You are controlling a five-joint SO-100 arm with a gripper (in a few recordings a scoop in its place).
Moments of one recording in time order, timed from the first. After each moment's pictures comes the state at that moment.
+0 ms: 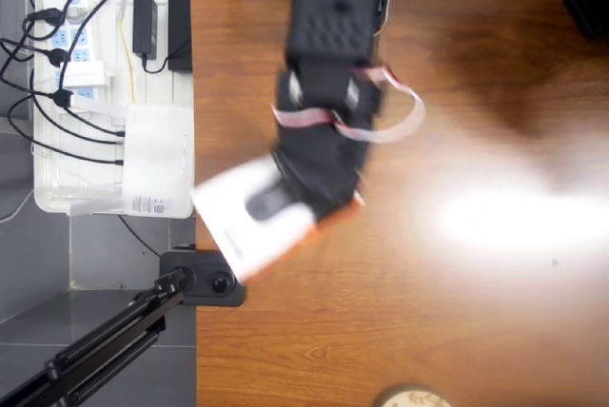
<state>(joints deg) 10.3 133.4 112.0 71.5 46.4</state>
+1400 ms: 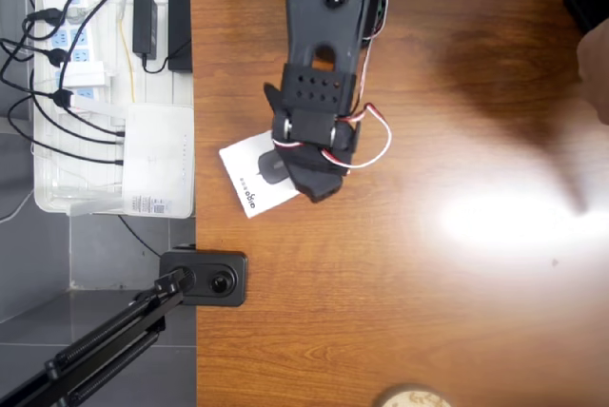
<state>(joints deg) 10.0 118.7 119.0 64.1 44.0</state>
